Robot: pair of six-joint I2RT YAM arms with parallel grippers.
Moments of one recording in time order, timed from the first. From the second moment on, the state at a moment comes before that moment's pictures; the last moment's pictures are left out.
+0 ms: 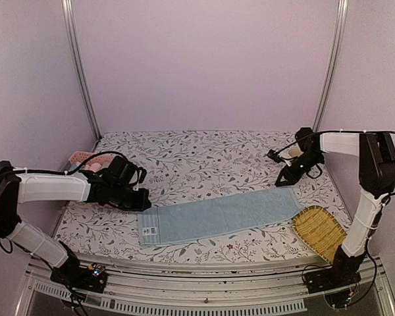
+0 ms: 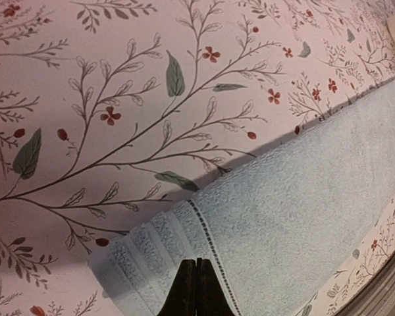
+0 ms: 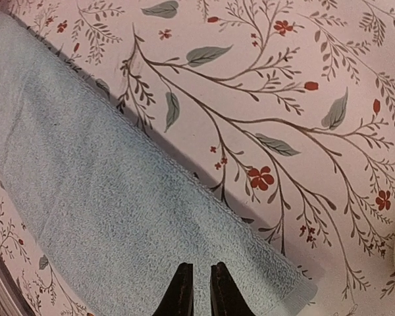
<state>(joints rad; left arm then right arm) -0.62 1.43 0.72 -0.26 0.08 -0.53 0.14 1.87 1.30 -0.77 -0.50 -0.64</state>
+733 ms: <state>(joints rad) -0.63 1.59 0.70 -0.21 -0.14 -0.71 0.17 2.00 1.33 -0.65 -0.19 -0.49</state>
